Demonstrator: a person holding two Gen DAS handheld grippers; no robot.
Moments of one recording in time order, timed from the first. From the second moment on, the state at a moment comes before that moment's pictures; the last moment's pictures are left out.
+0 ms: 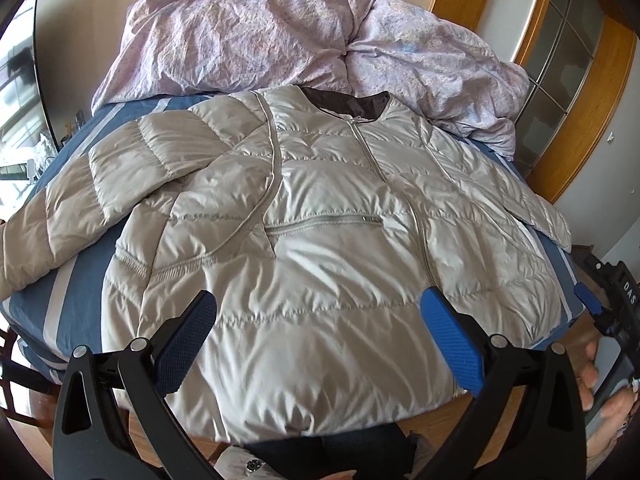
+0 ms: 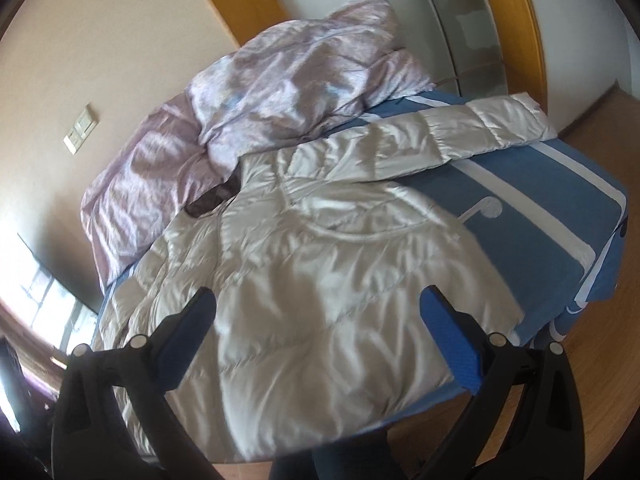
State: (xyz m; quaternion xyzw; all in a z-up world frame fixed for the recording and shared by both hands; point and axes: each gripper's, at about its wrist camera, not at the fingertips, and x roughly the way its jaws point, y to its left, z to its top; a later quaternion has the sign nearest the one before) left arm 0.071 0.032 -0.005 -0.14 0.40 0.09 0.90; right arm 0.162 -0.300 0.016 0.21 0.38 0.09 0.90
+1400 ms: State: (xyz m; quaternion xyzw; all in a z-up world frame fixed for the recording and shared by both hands) left arm 0.183 0.107 -0.030 -0.14 0.40 0.08 0.90; right arm 0.402 -0.496 -0.041 0.28 0.39 -0.18 0.85
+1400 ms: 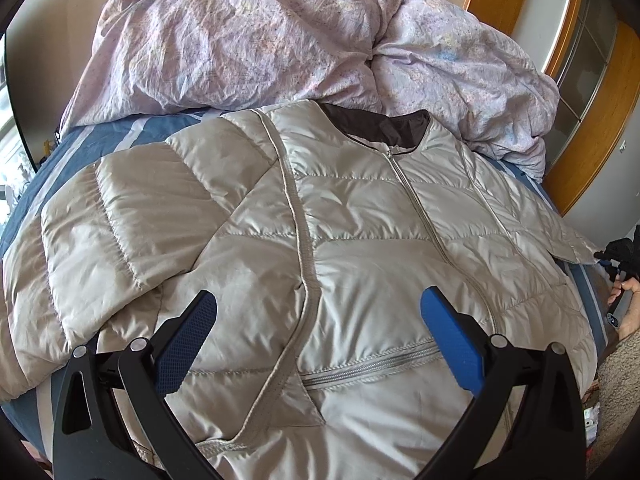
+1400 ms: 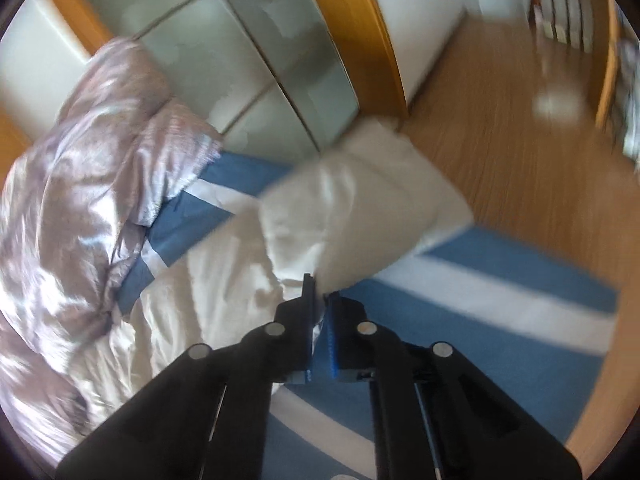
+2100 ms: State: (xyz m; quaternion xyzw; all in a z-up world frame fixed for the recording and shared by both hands) left arm 0.159 0.143 -0.014 -0.17 0.36 0.09 0.91; right arm 0.390 -0.183 0.072 0.03 0.30 0.17 0.94
